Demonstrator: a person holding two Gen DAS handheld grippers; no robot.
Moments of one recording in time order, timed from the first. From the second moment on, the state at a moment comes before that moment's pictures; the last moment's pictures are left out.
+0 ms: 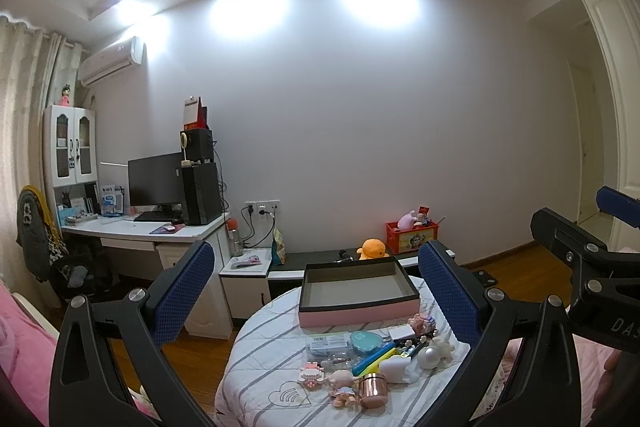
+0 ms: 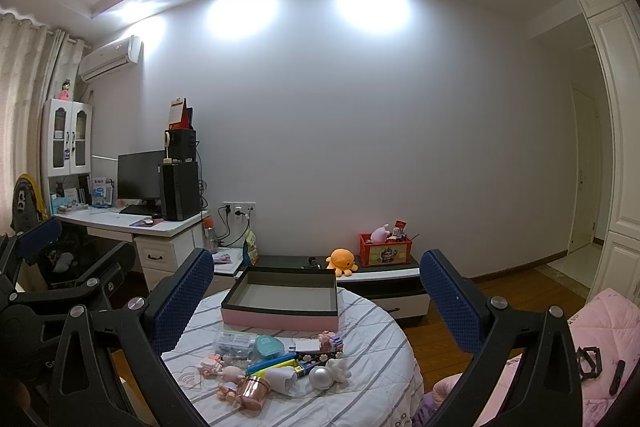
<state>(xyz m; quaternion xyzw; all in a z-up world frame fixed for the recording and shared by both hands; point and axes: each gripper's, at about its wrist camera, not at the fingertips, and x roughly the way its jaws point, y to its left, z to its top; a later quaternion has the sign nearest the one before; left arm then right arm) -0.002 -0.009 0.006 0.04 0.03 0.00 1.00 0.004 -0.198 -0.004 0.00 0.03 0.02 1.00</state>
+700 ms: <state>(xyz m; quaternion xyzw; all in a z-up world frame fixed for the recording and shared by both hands) -0.002 -0.009 0.006 0.04 0.03 0.00 1.00 0.002 -0.194 0.000 0.00 0.03 0.02 1.00</state>
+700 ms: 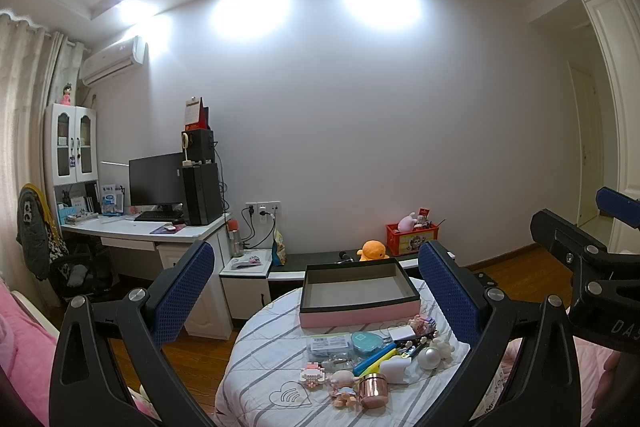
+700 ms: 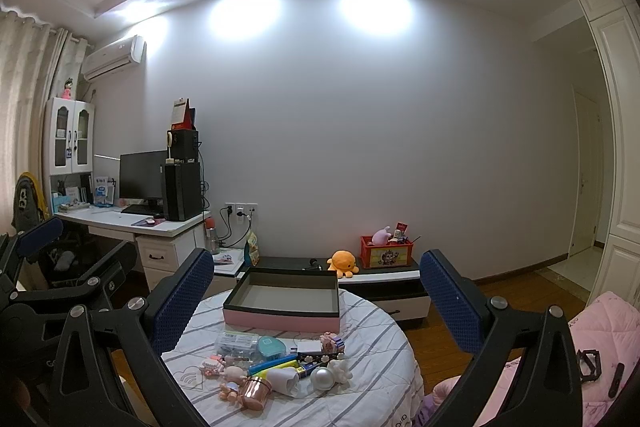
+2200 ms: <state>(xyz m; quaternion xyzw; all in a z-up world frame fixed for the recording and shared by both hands) 0.048 -0.016 -0.027 0.05 0.07 -0.01 1.00 0.044 -0.204 -0.030 0.01 0.08 0.02 1.00</state>
